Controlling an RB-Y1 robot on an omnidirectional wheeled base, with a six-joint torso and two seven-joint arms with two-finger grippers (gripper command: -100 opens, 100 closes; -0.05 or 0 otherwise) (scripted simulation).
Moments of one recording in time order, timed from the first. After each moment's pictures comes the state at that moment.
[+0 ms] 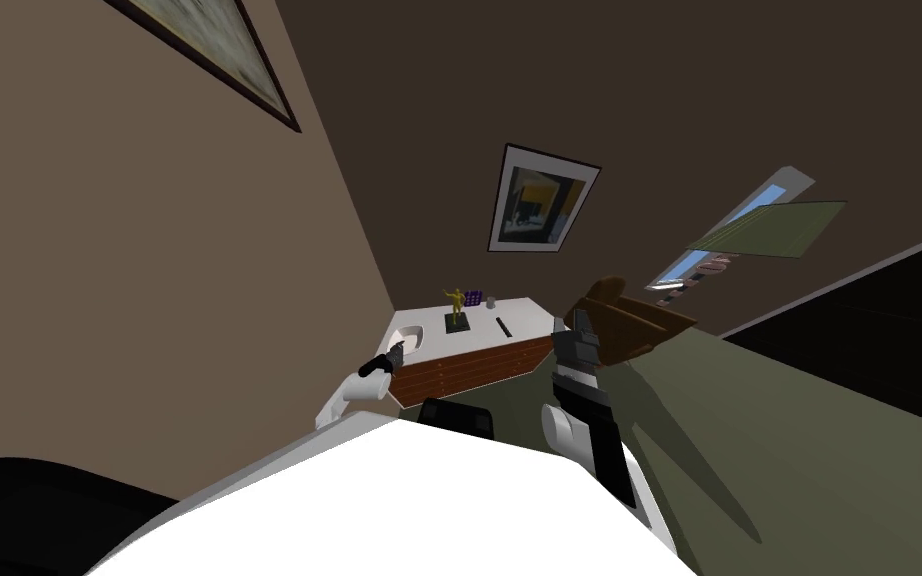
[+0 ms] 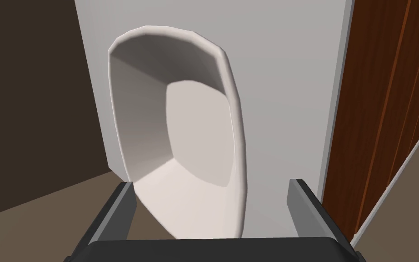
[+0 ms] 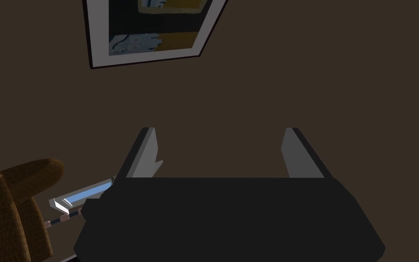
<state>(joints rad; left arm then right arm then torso) 0.37 0.12 0.08 -1.81 0.09 0.65 0.16 0.52 0.04 -0.07 -2.28 0.05 -0.36 0.00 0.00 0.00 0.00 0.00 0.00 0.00</state>
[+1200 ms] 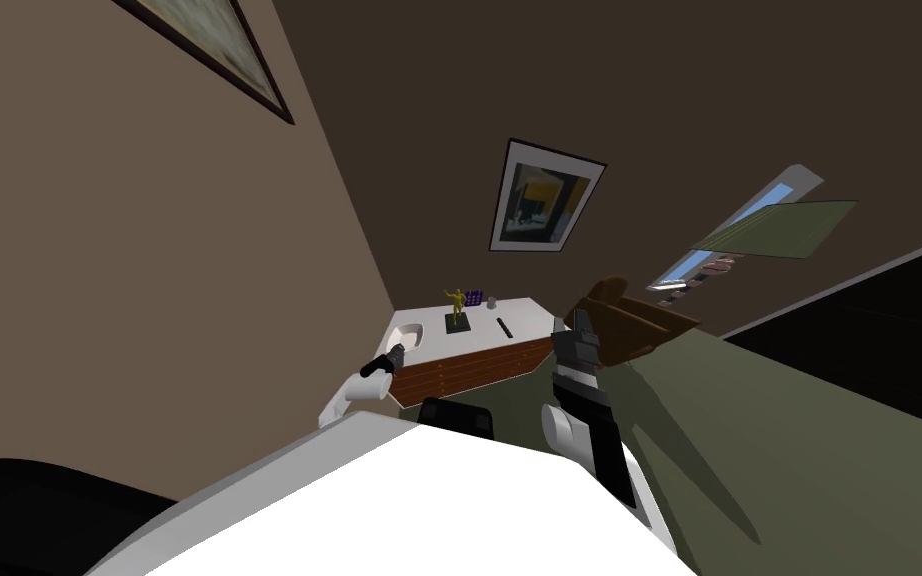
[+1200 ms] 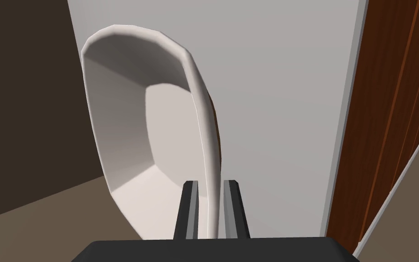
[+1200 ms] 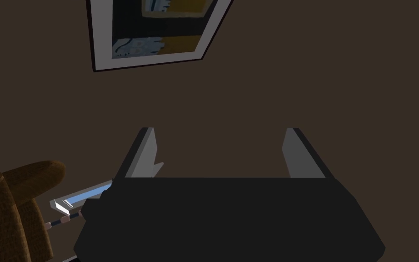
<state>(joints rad) 0.36 0.12 0.09 -1.78 0.09 0.63 0.15 0.52 0.04 -0.07 -2.28 0.05 -0.36 0.00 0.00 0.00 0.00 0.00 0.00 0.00</state>
